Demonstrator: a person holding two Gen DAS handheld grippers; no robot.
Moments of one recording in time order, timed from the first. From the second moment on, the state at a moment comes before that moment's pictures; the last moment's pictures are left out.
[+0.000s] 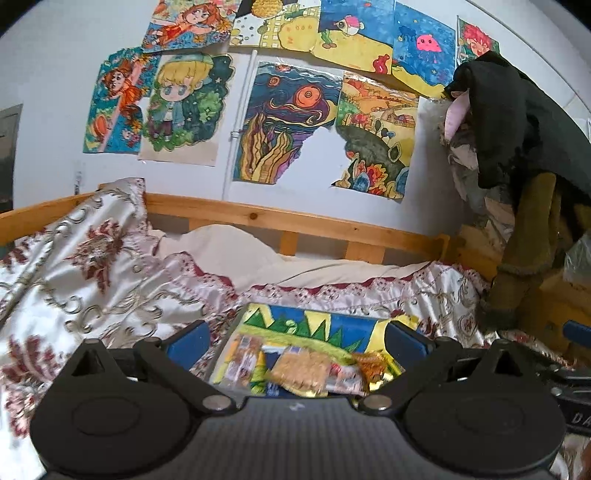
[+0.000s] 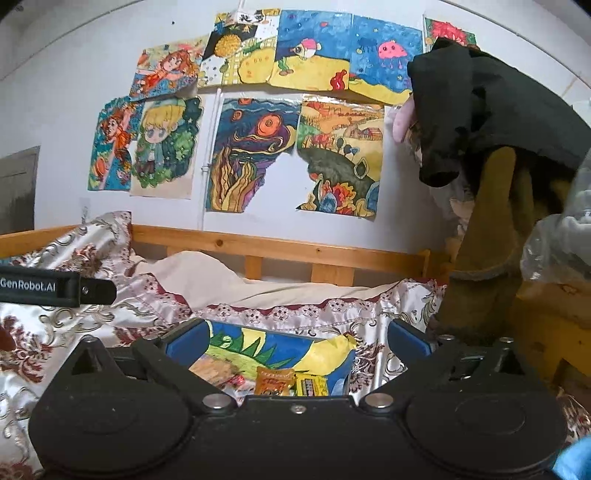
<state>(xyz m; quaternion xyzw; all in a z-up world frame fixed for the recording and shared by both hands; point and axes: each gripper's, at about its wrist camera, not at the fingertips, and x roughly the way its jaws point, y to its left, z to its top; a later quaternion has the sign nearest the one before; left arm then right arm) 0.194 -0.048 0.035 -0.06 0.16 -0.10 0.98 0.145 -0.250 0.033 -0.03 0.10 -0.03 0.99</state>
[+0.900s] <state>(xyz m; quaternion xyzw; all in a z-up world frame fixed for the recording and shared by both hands) 0.096 -0.029 -0.005 0.00 0.26 -0.08 0.96 0.039 -0.216 0.013 -0.05 0.18 -0.01 0.98</state>
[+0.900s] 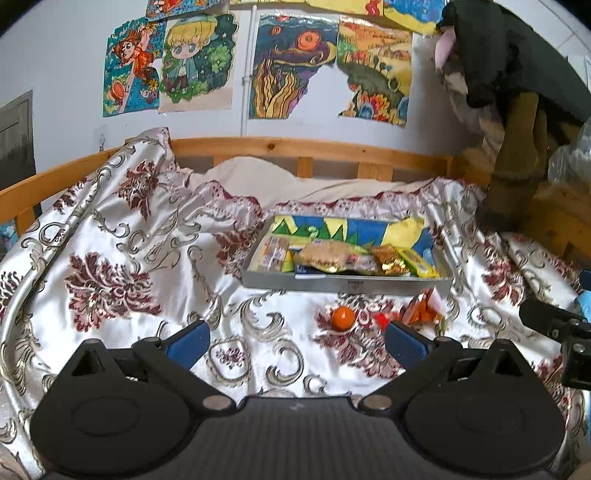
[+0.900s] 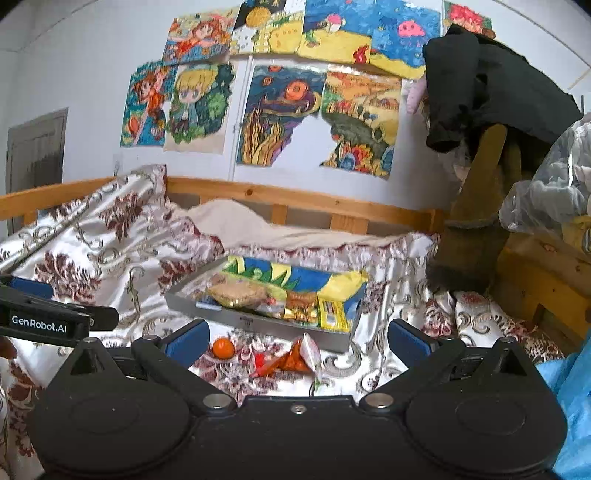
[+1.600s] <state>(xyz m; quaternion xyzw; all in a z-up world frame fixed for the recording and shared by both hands) 0.105 -0.035 -0.026 0.04 0.32 -0.05 0.95 0.059 -0.208 -0.008 -0.05 0.28 -0.02 0.96</state>
